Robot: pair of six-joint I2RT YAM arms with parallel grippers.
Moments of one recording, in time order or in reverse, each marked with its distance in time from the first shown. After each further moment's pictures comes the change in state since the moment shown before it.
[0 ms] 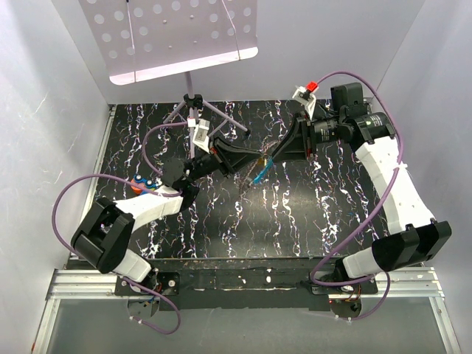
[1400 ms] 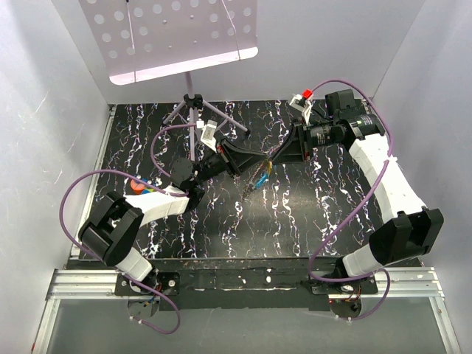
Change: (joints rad) left arm -0.040 0.079 -0.002 -0.002 -0.081 -0.106; right arm -0.031 0.052 -0.097 0.009 0.012 -0.091
